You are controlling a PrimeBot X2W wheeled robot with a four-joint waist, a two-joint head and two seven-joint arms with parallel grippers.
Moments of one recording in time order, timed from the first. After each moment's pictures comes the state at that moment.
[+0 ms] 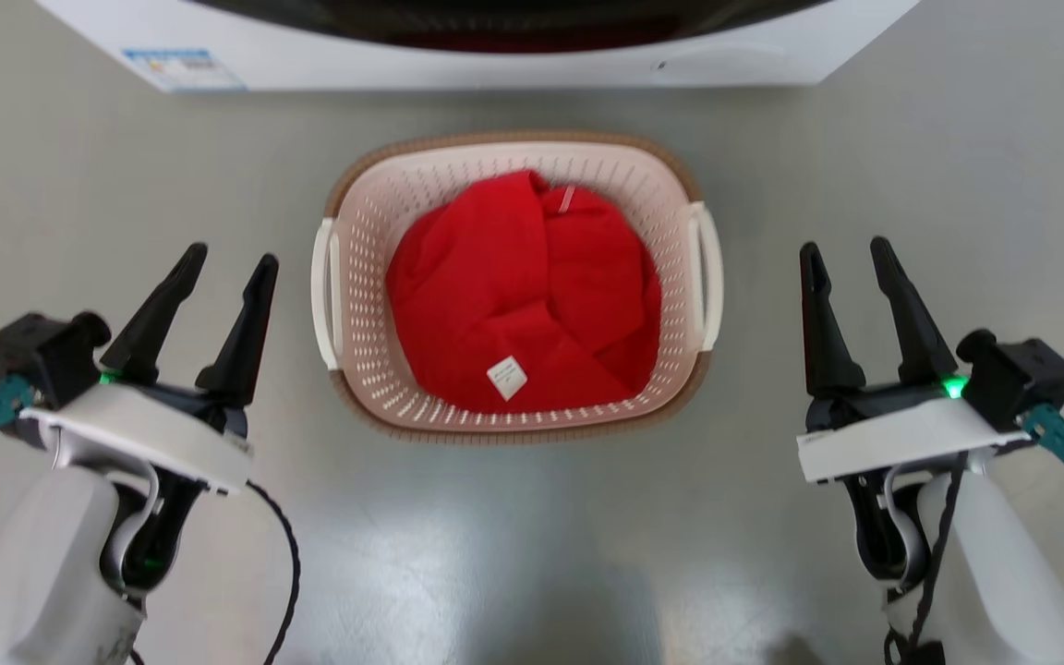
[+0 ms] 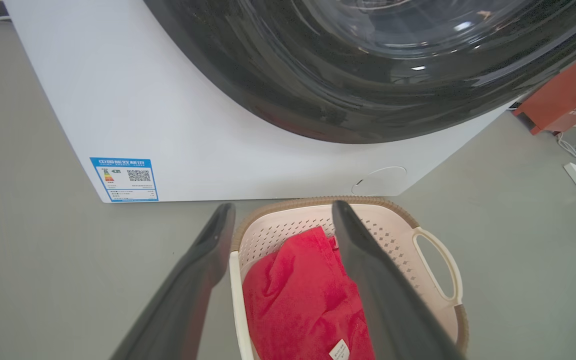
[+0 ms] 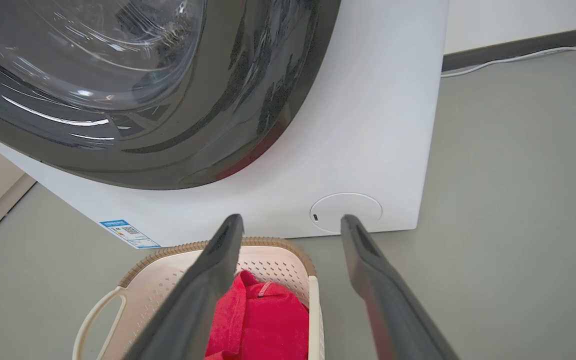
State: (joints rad) left arm -0.43 0.48 -0.38 0.26 -0.72 -0.12 -0.26; right arm -0.35 -0.05 0.03 0.27 0.25 0.12 -0.25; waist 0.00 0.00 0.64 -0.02
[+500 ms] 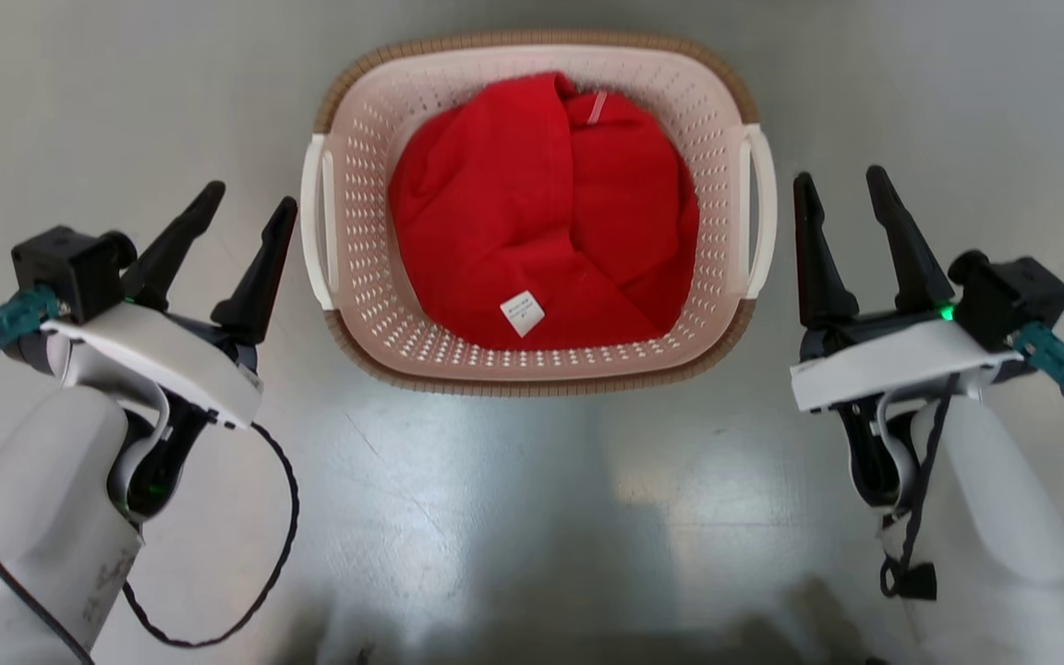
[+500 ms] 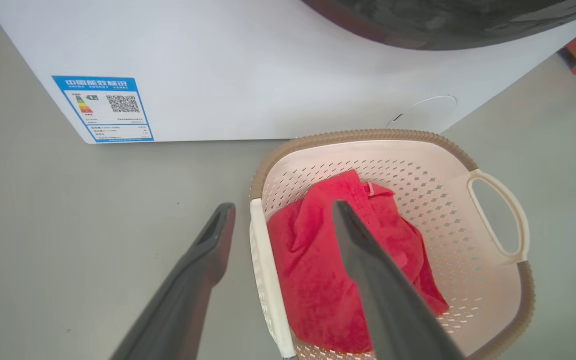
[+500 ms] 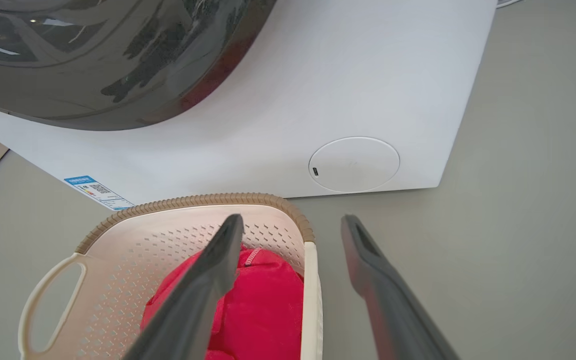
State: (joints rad) left arm -0.64 0.50 -0.56 0.42 -0.78 -0.12 -0.26; right arm -0.52 -0.06 0.04 0.40 0.23 0.12 -0.25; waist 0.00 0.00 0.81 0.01
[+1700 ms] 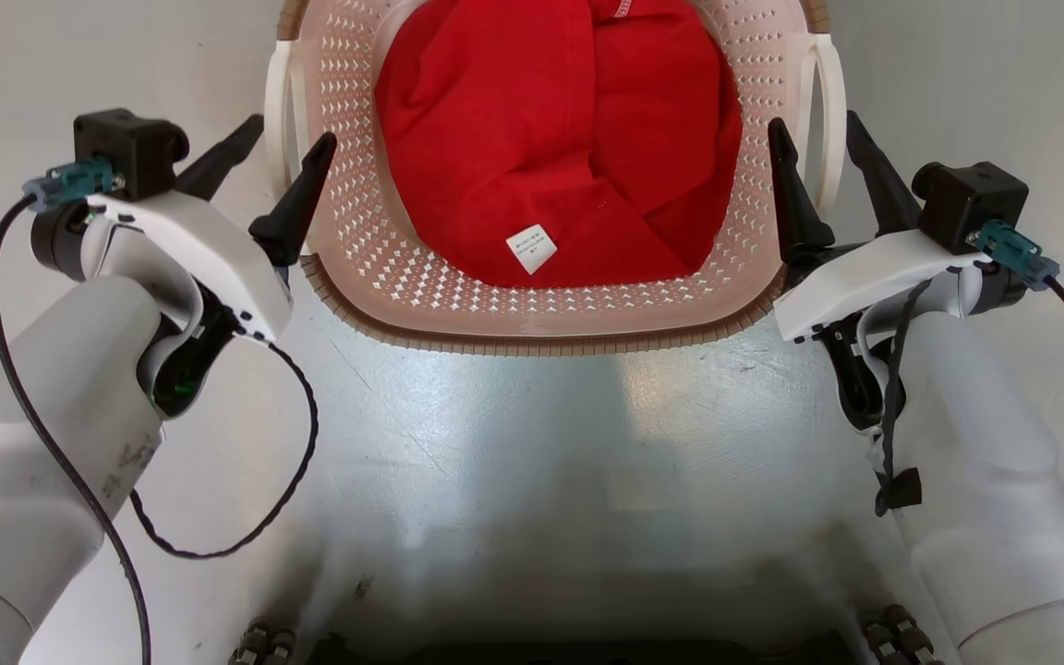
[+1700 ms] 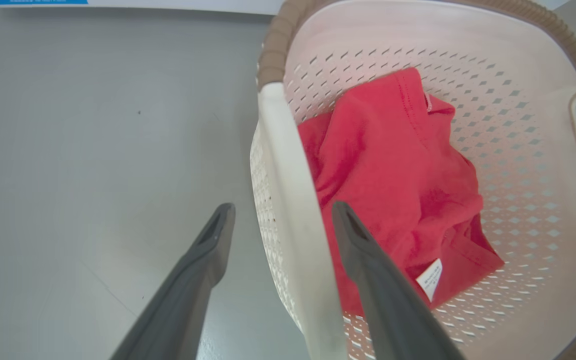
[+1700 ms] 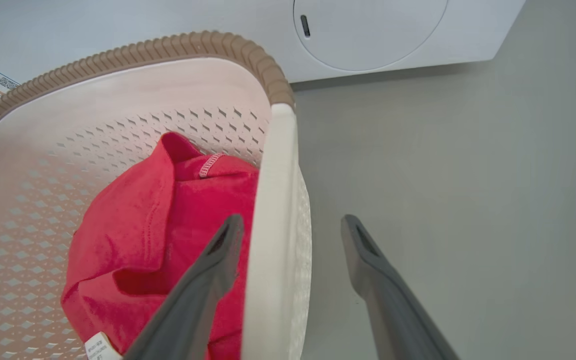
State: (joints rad) left arm -1.00 0.47 -0.99 0.71 -1.06 -0.12 -0.26; right arm -0.77 -0.07 0.10 0.73 0.24 0.12 -0.25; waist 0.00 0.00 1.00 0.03
